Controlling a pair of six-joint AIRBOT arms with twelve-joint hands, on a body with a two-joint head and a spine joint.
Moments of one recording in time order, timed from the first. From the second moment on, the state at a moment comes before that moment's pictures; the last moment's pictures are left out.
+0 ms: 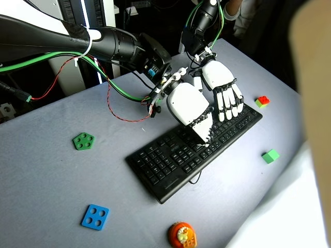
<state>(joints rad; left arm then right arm) 1.05 -1.17 0.86 -0.69 -1.37 1.50 -0.40 -1.70 1.00 1.43 1.19 -2.15</state>
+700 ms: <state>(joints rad) 1.00 -1.13 0.88 -0.70 -1.31 1.53 -0.35 -1.54 0.85 1.36 1.21 -2.16</state>
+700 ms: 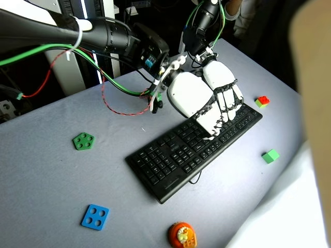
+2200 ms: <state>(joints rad) 1.03 -1.22 0.98 -0.61 -1.47 1.62 -0.29 -1.26 0.63 1.45 1.18 -2.31</state>
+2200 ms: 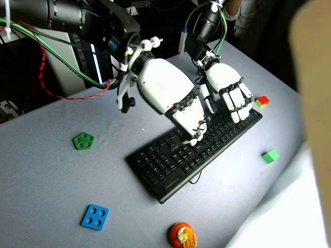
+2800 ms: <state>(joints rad) 1.03 -1.22 0.96 -0.63 -1.44 1.60 -0.27 -1.26 0.57 1.52 1.24 -2.35</state>
